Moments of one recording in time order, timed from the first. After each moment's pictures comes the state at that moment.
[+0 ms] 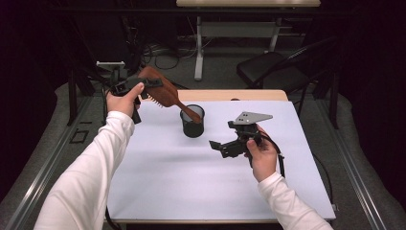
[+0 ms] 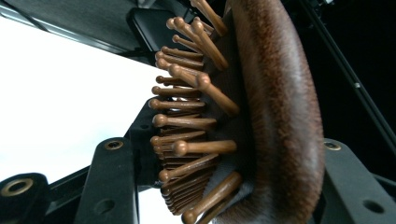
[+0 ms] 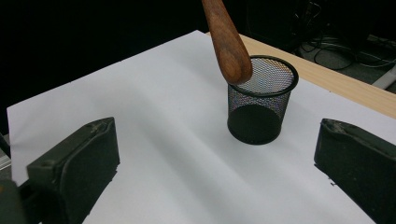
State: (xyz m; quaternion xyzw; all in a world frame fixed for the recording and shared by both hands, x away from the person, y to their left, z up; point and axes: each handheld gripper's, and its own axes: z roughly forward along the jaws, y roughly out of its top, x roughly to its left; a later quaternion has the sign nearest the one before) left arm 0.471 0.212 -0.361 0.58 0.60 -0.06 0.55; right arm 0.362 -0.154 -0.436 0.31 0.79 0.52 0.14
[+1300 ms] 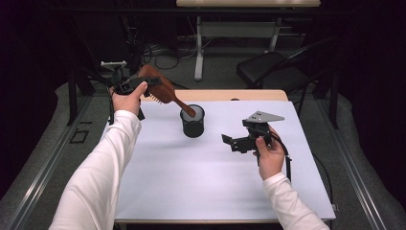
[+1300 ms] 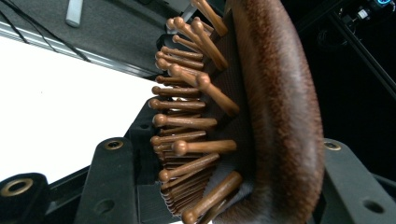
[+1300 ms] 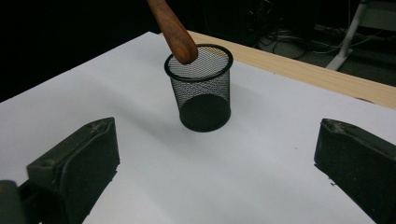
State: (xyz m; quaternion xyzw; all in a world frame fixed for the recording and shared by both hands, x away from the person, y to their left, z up) left arm 0.485 0.207 -0.371 0.57 0.62 0.01 0.55; right arm 0.374 -0.186 -0.453 0.38 0.75 0.51 0.18
